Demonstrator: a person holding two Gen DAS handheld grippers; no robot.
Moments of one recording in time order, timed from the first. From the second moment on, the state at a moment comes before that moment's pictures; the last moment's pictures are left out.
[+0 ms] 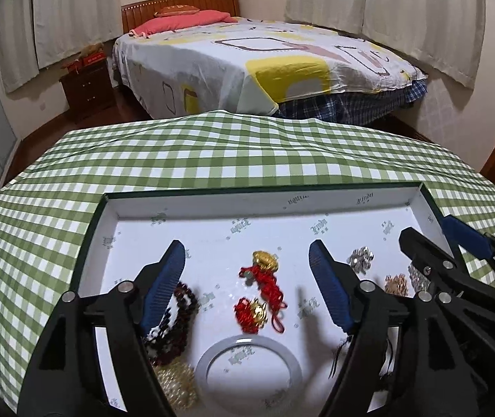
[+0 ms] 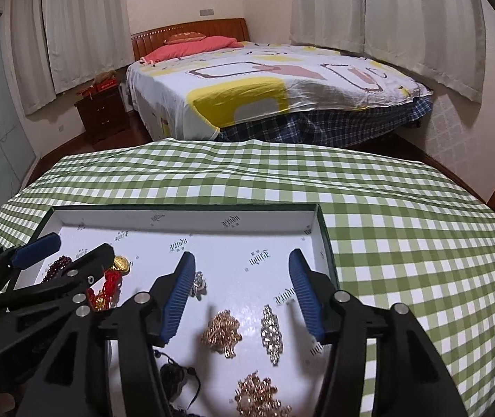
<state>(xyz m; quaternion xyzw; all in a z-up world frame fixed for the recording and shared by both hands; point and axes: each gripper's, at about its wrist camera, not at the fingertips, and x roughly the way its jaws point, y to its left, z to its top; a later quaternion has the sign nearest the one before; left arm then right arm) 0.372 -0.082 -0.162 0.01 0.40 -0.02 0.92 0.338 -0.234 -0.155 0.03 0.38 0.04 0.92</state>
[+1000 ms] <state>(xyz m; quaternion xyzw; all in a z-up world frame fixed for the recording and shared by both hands) 0.233 -0.041 -0.099 0.01 0.33 -0.01 0.94 0.217 -0.222 -0.108 0.03 0.33 0.03 0.94</state>
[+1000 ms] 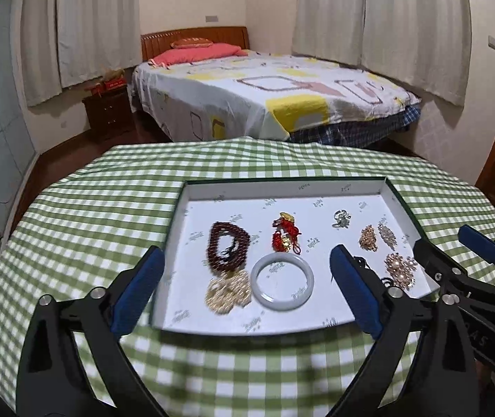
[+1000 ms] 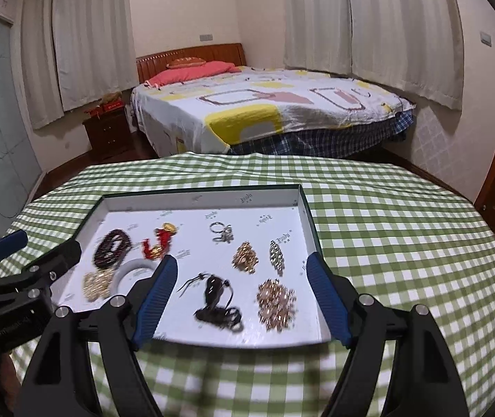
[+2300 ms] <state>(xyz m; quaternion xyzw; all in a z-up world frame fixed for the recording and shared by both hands) 0.040 0.006 0.017 -0.02 0.23 0.03 0.97 0.047 -0.203 0.006 0.01 0.21 0.06 0.98</state>
